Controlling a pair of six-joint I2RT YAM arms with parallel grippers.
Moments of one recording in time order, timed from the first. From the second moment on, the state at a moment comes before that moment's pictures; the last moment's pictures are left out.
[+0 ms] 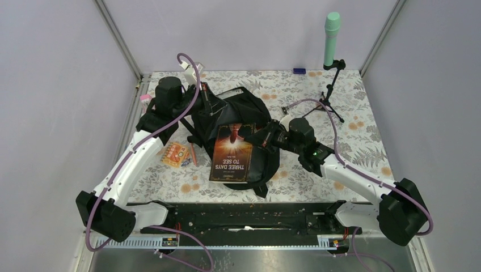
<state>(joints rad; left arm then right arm) -0.37 1.23 1.23 -0.28 0.49 -0.41 0.68 1.19 0.74 0.18 -0.35 1.22</state>
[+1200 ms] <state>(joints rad) -0.37 1.07 1.10 -0.19 0.54 -0.35 0.73 1.25 0.49 0.35 0.25 1.53</state>
